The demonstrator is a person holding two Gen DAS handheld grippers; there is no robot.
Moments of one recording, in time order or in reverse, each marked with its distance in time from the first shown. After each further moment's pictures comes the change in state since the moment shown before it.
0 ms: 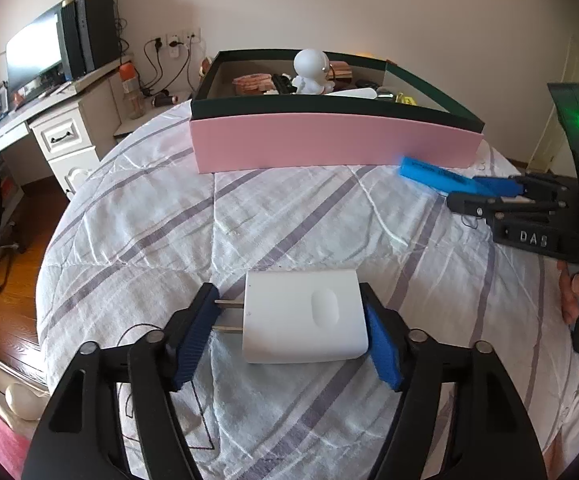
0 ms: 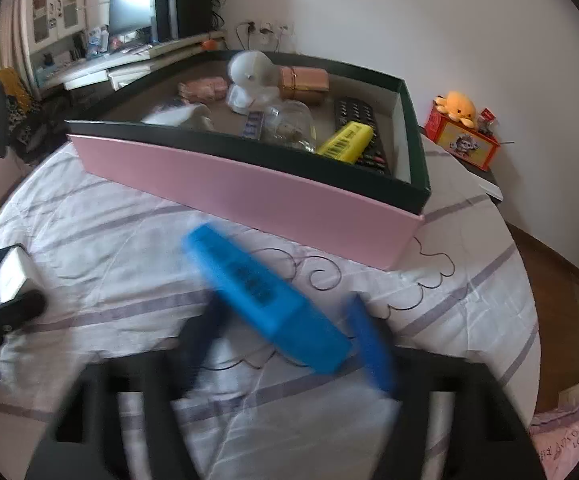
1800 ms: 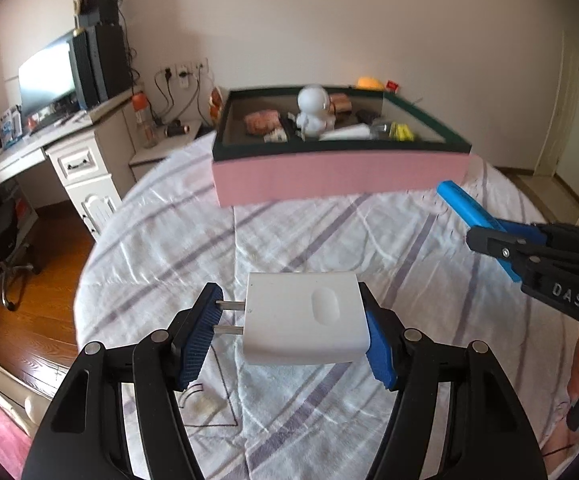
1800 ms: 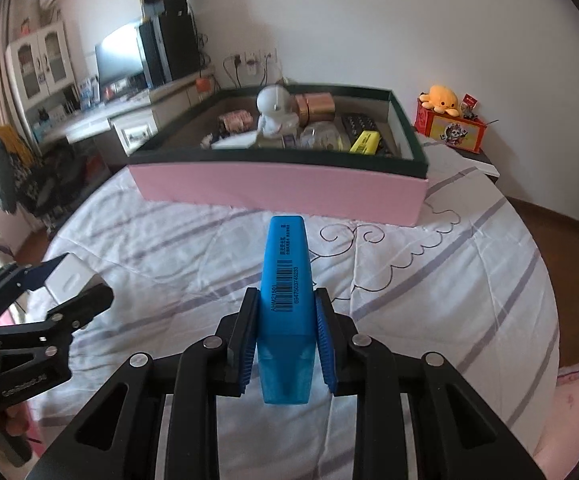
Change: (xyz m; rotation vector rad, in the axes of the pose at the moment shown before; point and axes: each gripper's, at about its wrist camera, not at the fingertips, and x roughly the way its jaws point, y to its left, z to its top) left arm -0.037 -0.007 0.003 0.034 -0.113 0.062; right arm -0.061 0.034 -0.027 0.190 -0.126 0.058
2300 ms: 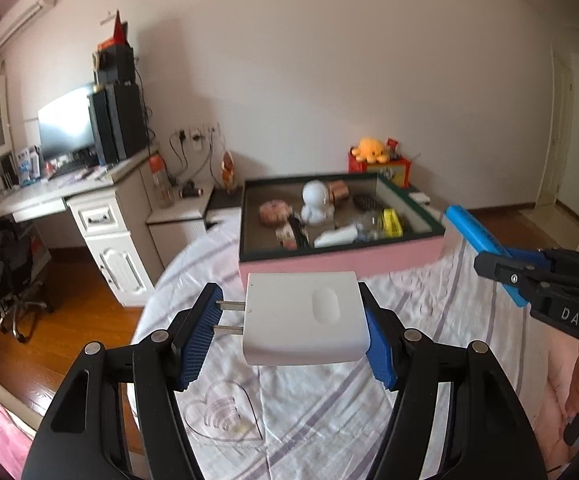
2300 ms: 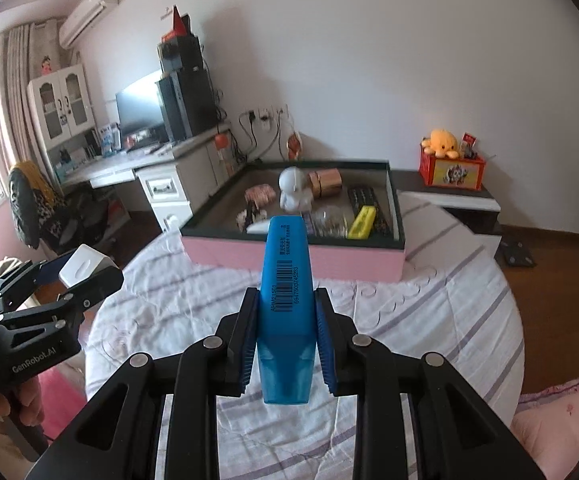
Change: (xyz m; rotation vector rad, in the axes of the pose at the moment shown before) left arm -0.078 0.001 0.040 0.017 -0.210 0.044; right arm -0.072 0.006 0.026 0.002 -0.175 0.054
